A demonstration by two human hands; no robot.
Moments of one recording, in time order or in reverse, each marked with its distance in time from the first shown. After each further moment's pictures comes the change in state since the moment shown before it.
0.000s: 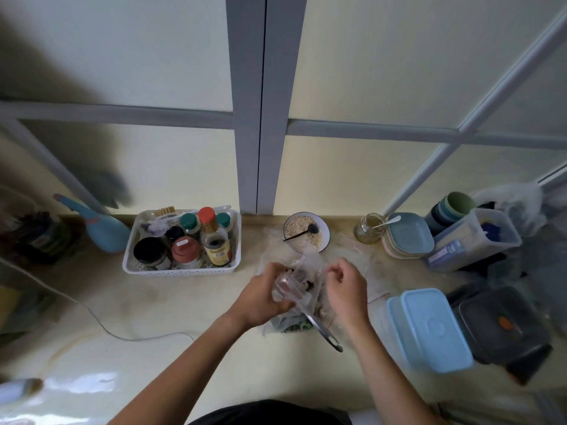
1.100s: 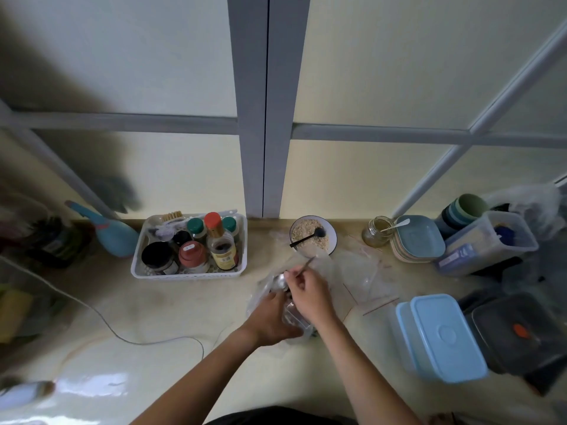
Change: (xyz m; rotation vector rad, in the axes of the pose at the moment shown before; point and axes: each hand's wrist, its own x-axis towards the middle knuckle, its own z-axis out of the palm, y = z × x) left_hand -0.004 -0.007 0.029 0.091 -0.156 -0.208; right_hand 0.010 -0.001 0.077 0.044 -0.247 -0.034
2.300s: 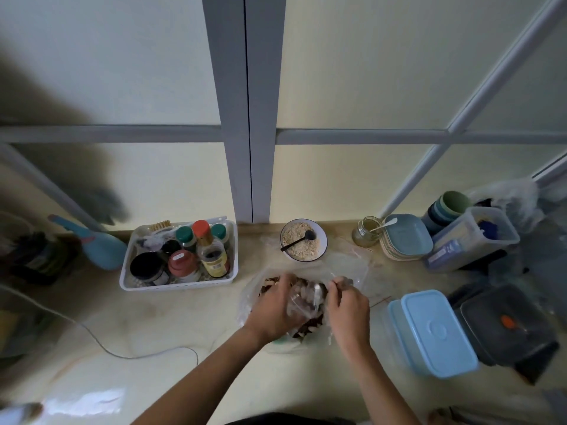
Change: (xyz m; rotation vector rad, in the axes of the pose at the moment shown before) left_hand 0.021 0.017 0.006 0.066 0.173 0.182; right_hand -0.028 0.050 -0.048 -0.261 0.482 -0.019
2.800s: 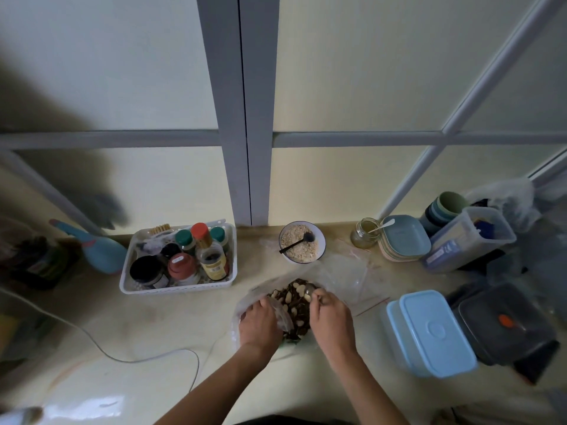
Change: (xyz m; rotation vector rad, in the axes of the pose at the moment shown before) left_hand -0.017 -0.018 0.025 0.421 -0.029 -0.399; right_hand -0.019 -0.005 0.020 -0.156 -0.118 -0.166
